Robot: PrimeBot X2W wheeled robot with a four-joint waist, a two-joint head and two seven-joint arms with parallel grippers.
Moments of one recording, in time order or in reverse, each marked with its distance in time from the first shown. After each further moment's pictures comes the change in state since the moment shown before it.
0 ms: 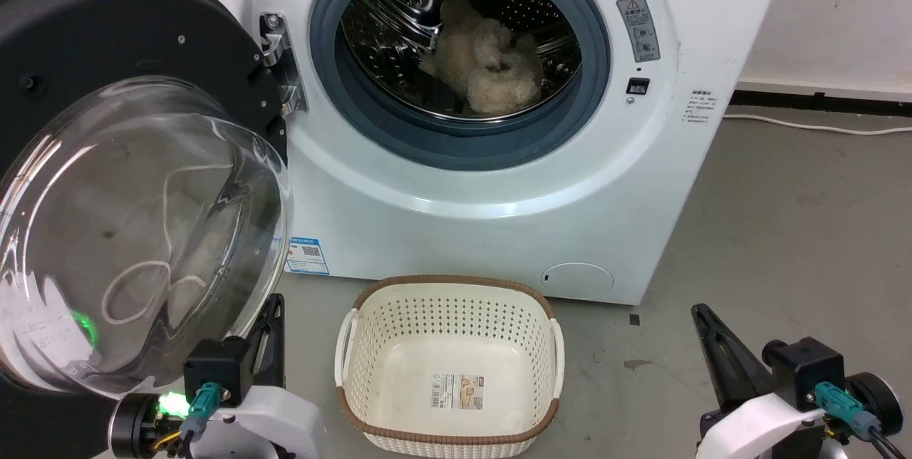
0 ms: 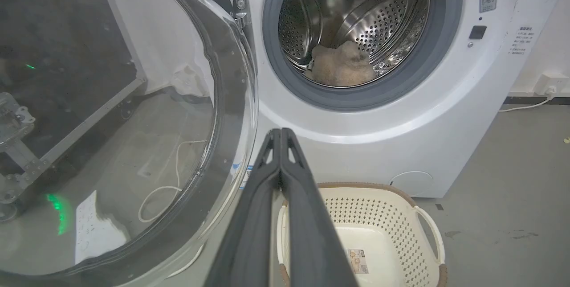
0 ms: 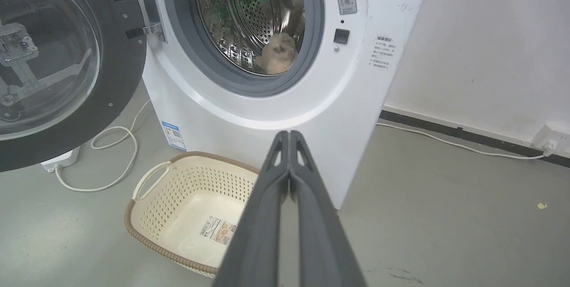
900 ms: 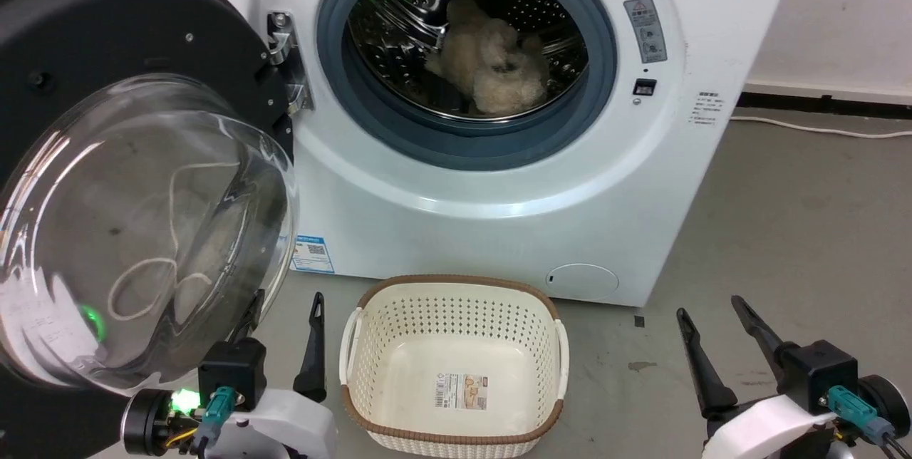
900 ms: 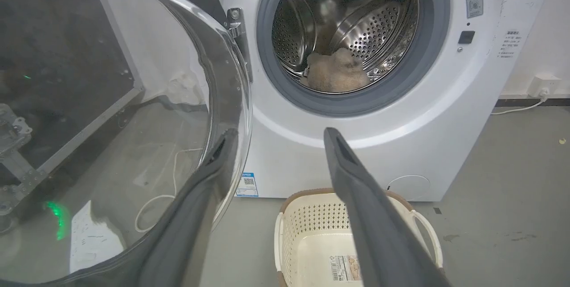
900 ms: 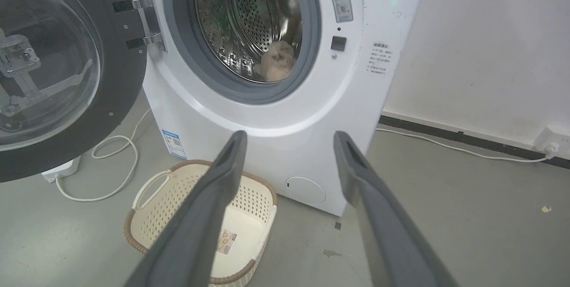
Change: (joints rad) left arm 0.000 0.006 -0.038 0.000 0.002 0.010 -0.030; right arm 0.002 0.000 -0.016 0.006 0.013 0.000 -0.030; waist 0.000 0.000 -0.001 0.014
